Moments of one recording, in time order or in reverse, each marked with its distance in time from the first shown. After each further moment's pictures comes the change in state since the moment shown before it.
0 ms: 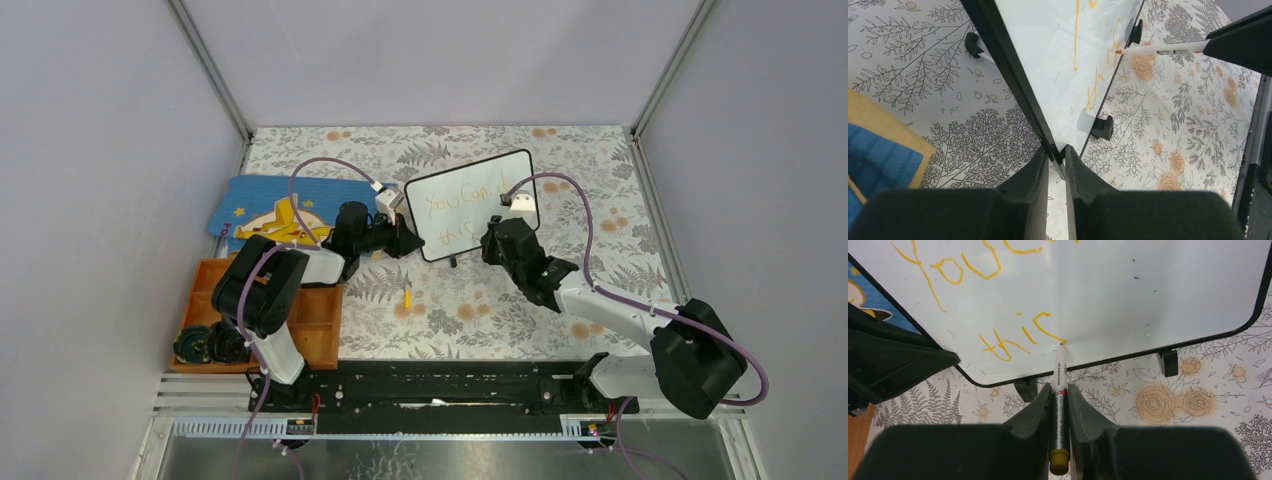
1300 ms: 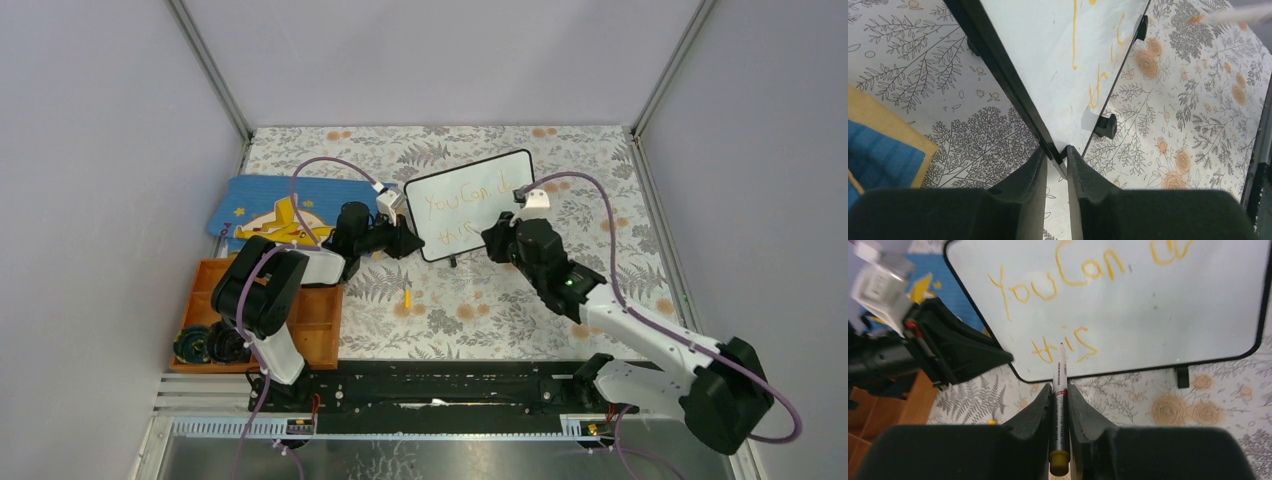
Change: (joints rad) left arm -0.007 -0.007 0.000 -0.017 -0.019 0.022; right arm -0.006 -0.163 -0.001 -0.050 -0.127 -0.018
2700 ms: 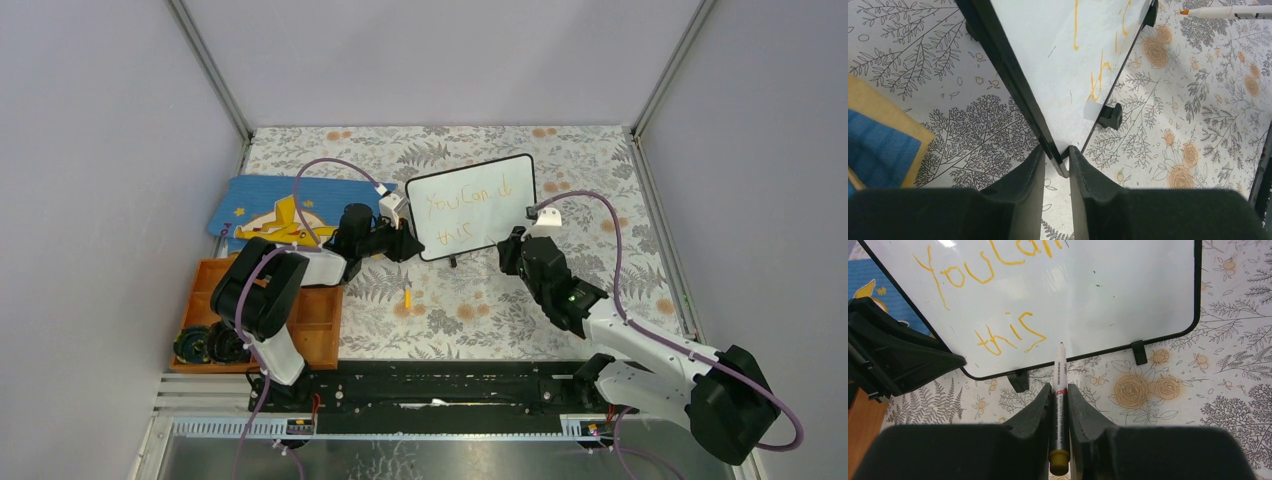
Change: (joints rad) left arm -0.011 -0.011 0.000 -0.065 -0.029 0.034; right arm -0.001 -0.107 -0.157 0.055 0.151 0.011
